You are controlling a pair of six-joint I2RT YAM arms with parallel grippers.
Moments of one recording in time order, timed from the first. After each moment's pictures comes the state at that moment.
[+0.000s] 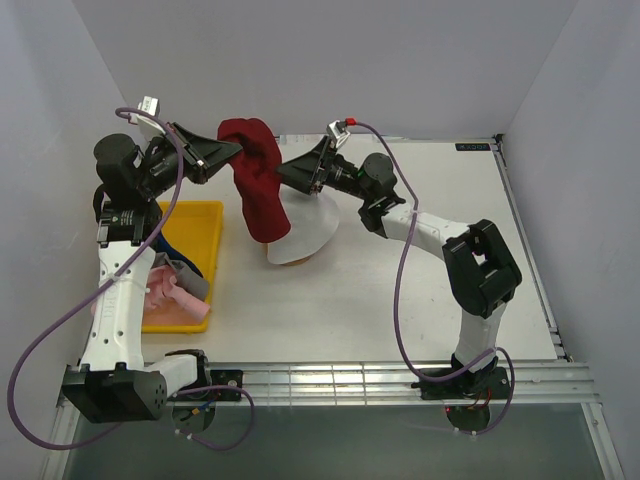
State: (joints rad) left arm 0.04 1.15 1.33 -0.14 0.79 -1.13; right arm 0.65 1.87 1.31 0.92 -0.64 1.34
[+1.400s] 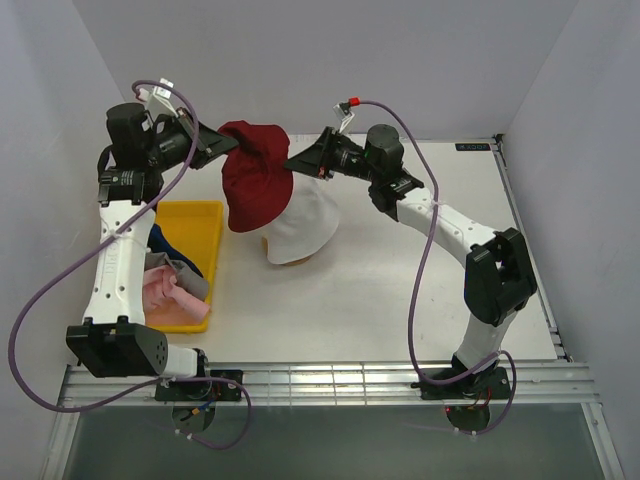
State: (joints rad) left arm 0.03 1.37 1.59 -0.47 0.69 -0.71; right arm 0.61 1.78 1.45 0.45 -0.67 1.02
